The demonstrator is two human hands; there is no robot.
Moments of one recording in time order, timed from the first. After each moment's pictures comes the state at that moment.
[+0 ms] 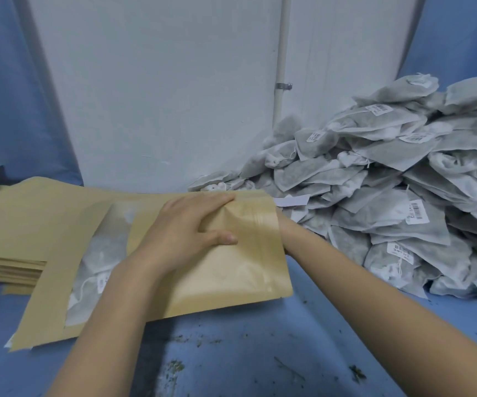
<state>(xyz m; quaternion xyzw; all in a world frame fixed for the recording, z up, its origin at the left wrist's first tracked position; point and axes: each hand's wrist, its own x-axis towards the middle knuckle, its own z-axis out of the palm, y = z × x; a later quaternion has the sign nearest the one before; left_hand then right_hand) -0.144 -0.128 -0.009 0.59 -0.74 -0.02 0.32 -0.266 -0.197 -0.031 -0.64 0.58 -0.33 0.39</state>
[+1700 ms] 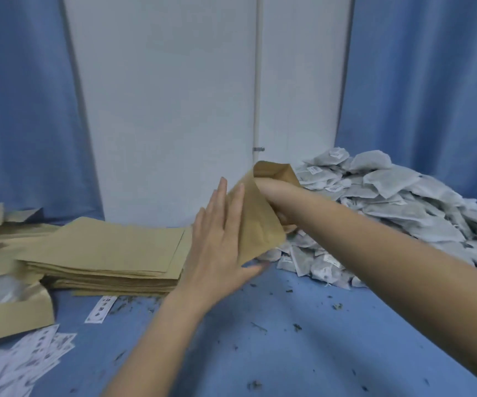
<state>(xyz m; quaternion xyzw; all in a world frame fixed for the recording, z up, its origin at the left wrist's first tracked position) -0.230 0.014 0.052 0.49 -0.75 0.15 0.41 -0.337 -0.054 0.151 -0.74 0.48 -0.23 0.41</state>
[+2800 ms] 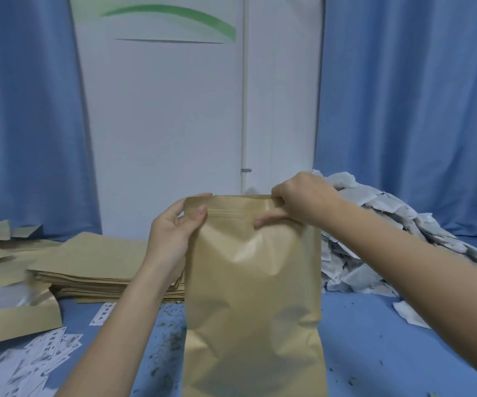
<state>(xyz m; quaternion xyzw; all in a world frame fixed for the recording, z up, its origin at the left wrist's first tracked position) -0.217 0.071 0.106 0.32 -0.50 -0.37 0.72 -0.422 0.008 0.176 -0.84 0.45 -0.19 -0.25</state>
